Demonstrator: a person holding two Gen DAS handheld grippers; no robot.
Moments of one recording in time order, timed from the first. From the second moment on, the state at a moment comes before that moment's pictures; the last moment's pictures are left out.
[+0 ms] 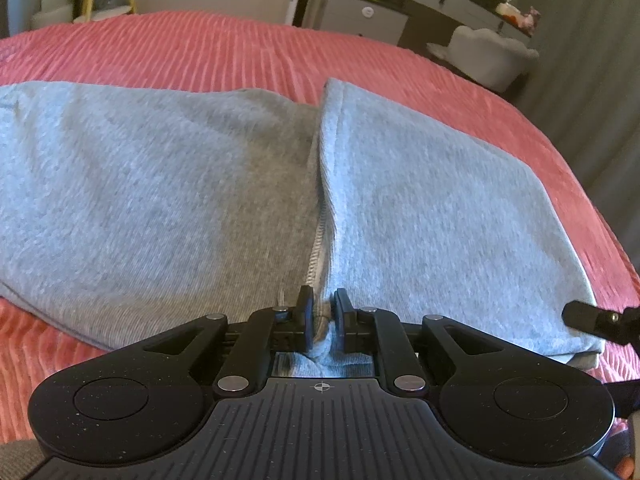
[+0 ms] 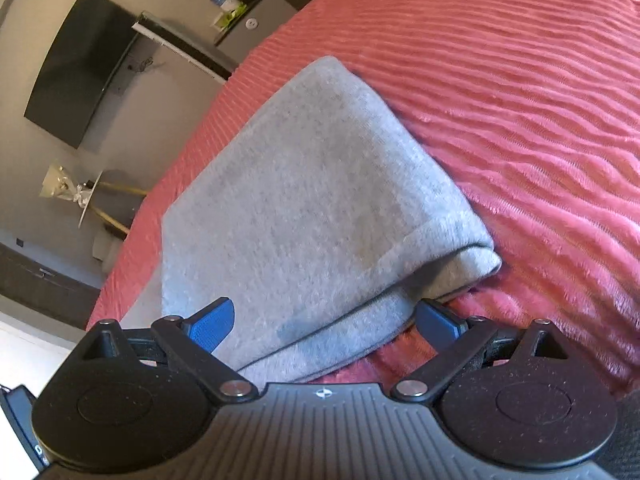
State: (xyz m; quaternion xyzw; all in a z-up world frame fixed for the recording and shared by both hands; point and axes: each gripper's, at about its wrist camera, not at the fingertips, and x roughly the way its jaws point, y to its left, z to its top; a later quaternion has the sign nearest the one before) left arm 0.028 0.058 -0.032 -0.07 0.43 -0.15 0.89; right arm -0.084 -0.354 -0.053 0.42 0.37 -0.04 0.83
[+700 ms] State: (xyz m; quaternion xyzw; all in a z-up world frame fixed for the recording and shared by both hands) left arm 0.019 0.064 -0.024 -0.09 0.40 -0.16 0.90; right arm -0.116 -0.380 -0.011 0.41 0.22 -0.06 0.88
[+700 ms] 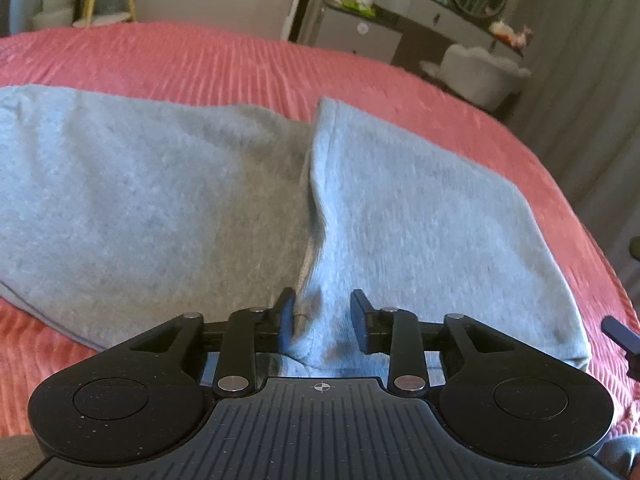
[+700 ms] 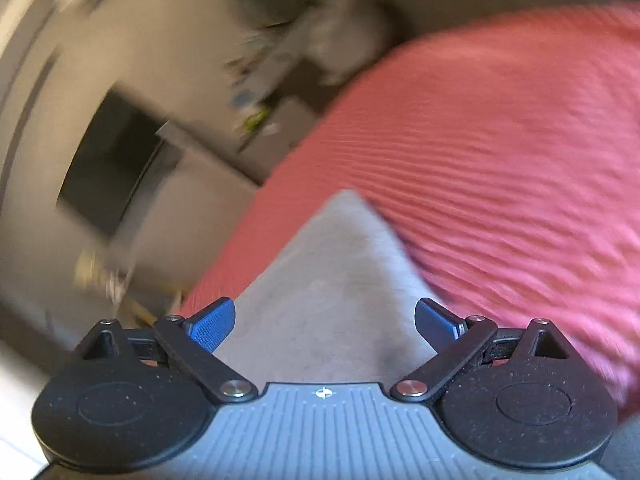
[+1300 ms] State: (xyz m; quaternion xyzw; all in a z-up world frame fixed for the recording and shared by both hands) left arm 0.038 0.043 -0.032 -0.08 0.36 -0.23 0.90; right arm -0.074 -0.369 -0.058 0.44 0.28 -0.04 0.85
